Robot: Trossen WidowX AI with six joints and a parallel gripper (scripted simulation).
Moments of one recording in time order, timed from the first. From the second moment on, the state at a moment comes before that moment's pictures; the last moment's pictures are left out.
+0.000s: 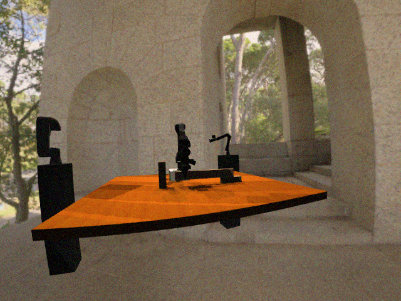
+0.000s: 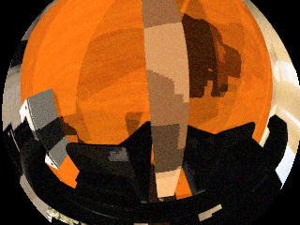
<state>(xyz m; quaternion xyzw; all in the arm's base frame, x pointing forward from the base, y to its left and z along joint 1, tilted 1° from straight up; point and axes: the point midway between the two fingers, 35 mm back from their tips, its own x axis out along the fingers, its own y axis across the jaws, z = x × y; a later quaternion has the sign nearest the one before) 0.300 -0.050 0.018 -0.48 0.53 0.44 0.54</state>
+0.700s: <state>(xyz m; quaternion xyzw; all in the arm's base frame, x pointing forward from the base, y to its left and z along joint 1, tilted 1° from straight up) 0.300 -0.049 0.016 -0.48 0.53 0.45 0.54</state>
